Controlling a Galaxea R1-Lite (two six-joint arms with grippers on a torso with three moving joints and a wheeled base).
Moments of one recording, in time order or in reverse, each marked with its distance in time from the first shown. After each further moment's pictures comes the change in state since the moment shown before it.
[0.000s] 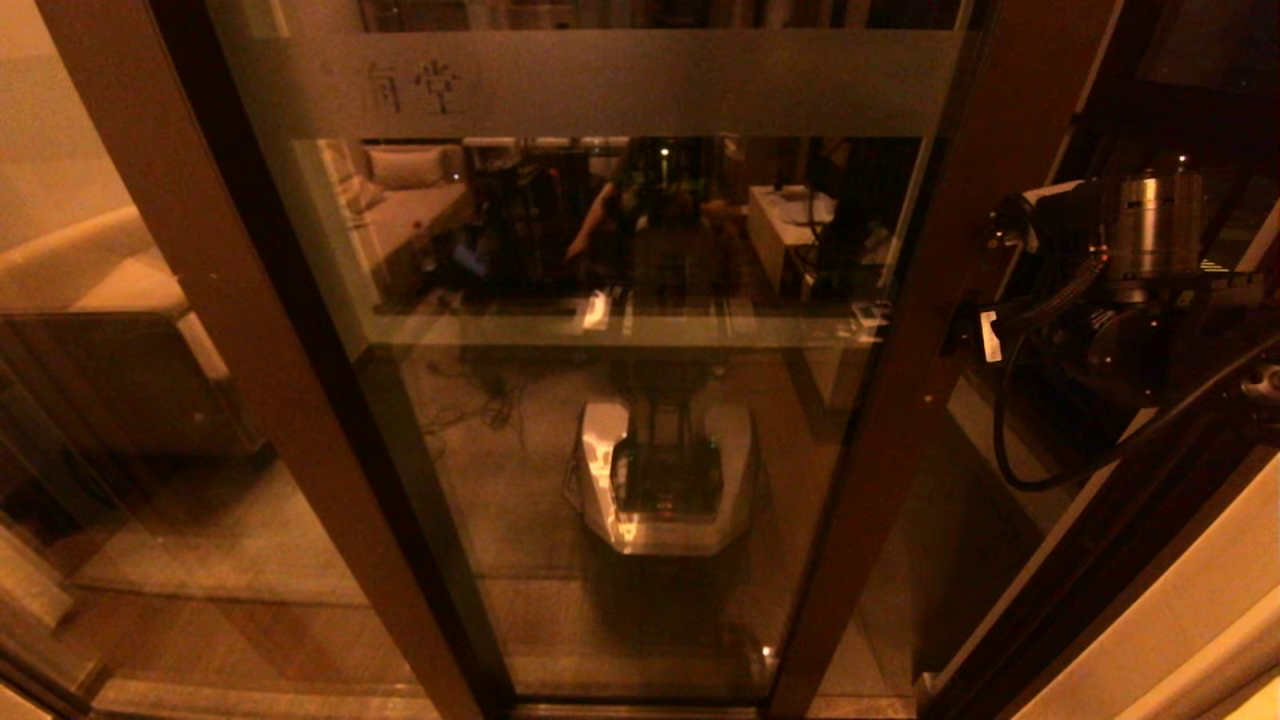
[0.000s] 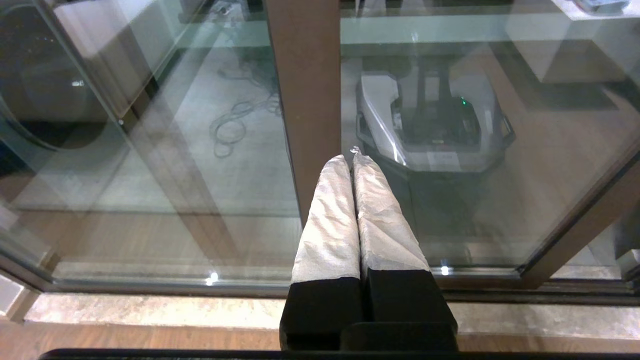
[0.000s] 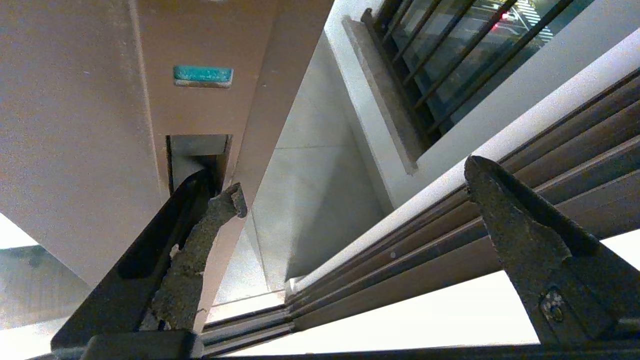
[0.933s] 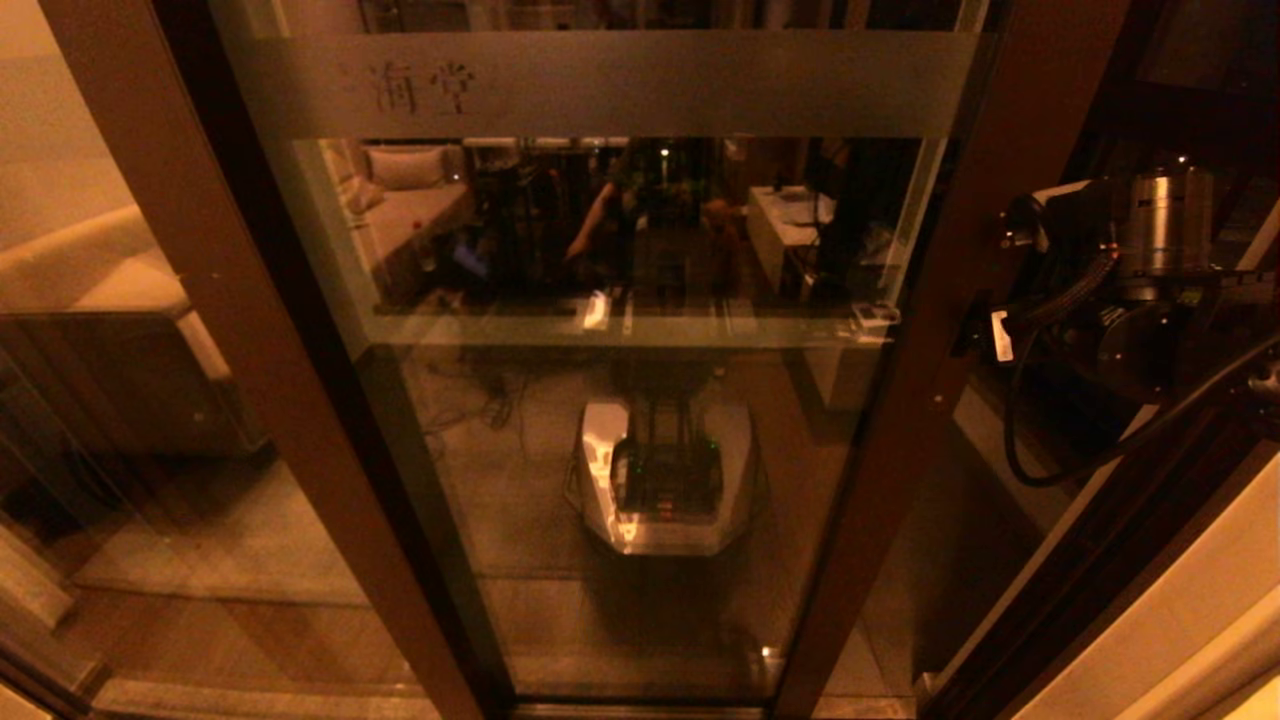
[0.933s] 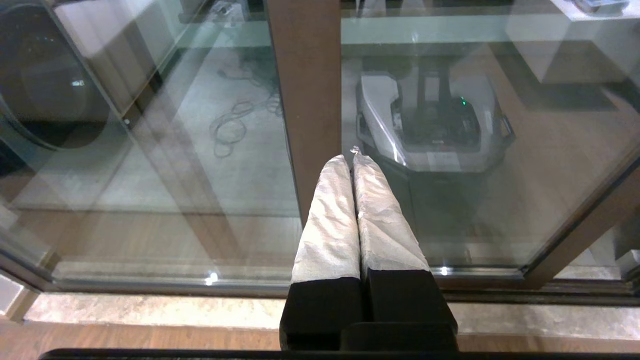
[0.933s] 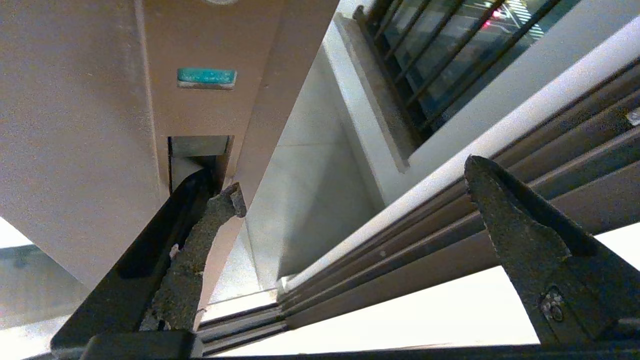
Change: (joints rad) left arm 0.000 0.000 0.000 0.000 0.000 0.000; right arm -0.040 0.000 0.000 0.002 0.003 -0.016
